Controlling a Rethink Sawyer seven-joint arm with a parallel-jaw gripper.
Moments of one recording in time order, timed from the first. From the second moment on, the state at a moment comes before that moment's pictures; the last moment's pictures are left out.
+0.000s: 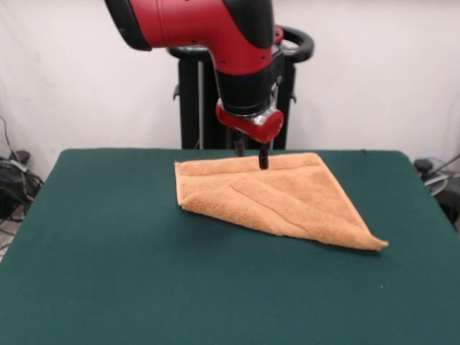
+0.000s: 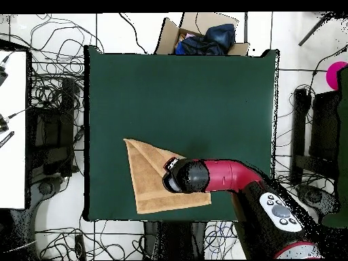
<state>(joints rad) -0.62 -0.71 0.38 2.00 -0.41 0.54 2.52</state>
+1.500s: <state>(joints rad) -0.57 -0.54 0.38 1.99 -0.65 0.48 2.52</state>
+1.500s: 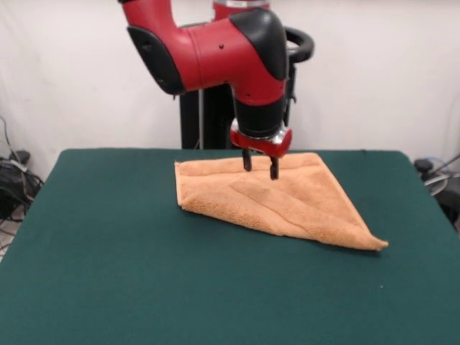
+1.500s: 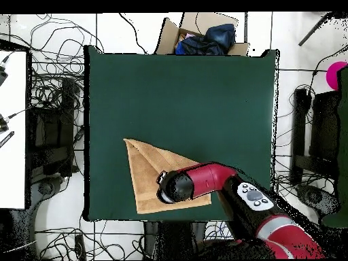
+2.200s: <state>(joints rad) -0.51 -0.51 0.35 1.96 -0.69 0.48 2.52</state>
